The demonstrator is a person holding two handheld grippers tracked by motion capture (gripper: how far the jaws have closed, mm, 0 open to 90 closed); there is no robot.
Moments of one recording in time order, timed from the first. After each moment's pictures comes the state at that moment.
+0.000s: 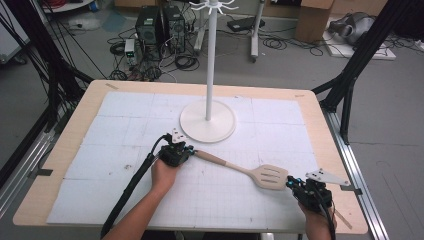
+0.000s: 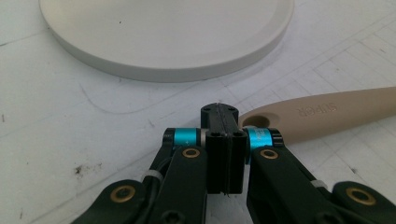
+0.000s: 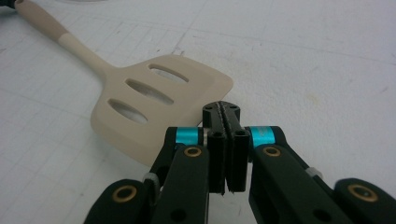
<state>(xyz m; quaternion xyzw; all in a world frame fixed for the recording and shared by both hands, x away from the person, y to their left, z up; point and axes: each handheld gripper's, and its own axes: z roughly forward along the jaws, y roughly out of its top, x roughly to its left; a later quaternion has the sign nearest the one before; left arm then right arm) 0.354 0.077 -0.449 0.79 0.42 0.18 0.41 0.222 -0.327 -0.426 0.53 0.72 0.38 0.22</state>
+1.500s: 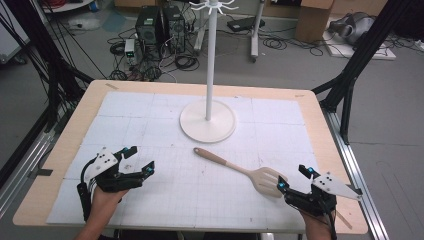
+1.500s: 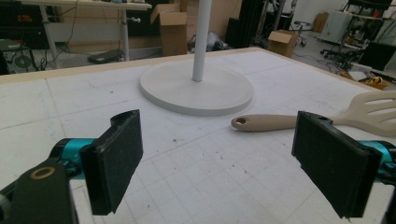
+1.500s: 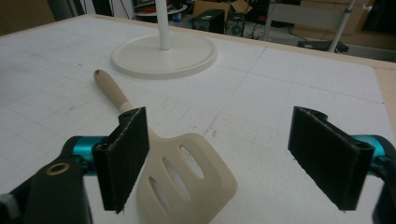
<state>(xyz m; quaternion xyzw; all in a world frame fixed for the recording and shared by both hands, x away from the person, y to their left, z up) 0.255 0.216 -0.415 0.68 0.36 0.24 0.60 0.203 -0.316 -0.401 0.44 0.69 0.49 0.30</state>
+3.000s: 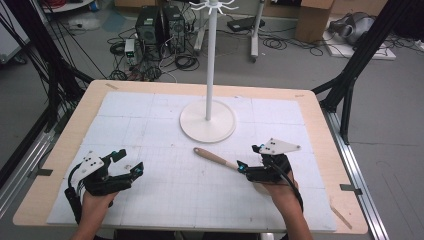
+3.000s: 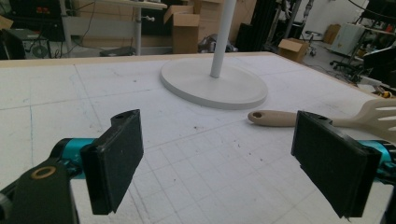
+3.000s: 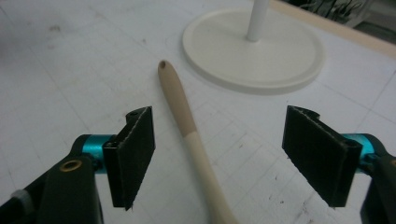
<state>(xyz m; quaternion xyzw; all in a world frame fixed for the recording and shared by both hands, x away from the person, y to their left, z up) 0.248 0.238 -0.423 0.66 0.39 0.23 0.60 0.290 -0.227 -0.383 0.33 0.82 0.43 0.19</state>
